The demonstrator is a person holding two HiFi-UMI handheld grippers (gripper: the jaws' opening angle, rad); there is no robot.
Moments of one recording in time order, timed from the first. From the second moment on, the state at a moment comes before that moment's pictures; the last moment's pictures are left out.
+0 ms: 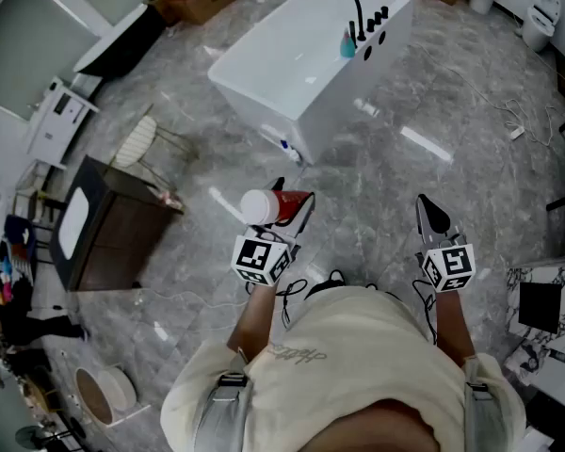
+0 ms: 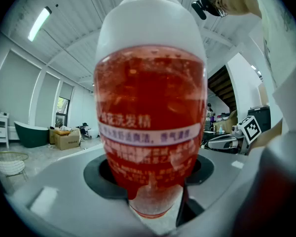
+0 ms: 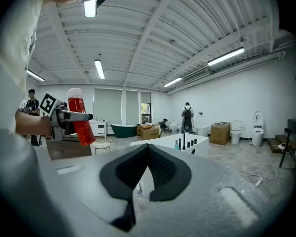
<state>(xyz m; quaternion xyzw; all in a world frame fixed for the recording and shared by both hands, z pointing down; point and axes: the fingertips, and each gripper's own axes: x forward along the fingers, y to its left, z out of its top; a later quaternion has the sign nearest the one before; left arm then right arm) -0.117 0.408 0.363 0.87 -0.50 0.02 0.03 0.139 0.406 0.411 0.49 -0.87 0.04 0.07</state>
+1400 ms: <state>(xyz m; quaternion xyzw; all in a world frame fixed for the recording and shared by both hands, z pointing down) -0.139 0.290 0.399 0.88 -0.47 0.04 0.06 0.101 0.307 0.457 0.51 -0.86 0.09 0.07</state>
